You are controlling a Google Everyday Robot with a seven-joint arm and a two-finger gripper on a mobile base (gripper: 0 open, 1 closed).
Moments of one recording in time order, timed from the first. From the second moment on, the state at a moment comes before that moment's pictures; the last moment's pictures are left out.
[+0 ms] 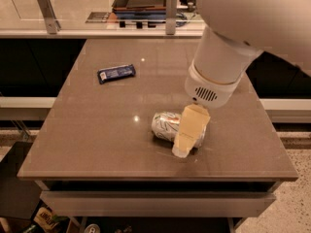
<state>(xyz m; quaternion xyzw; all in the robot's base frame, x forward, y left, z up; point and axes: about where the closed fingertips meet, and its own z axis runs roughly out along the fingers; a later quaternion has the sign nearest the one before) 0.439 -0.085 0.885 -0.54 0.84 0.01 0.09</state>
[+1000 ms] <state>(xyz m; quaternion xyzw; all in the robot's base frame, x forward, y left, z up) 0.454 -0.063 0.850 -0.54 0.84 0.01 0.05</state>
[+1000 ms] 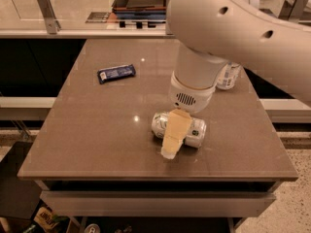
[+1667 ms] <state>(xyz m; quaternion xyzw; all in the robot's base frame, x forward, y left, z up) 0.459 -0.061 0.825 -0.54 0.84 0.01 0.04</state>
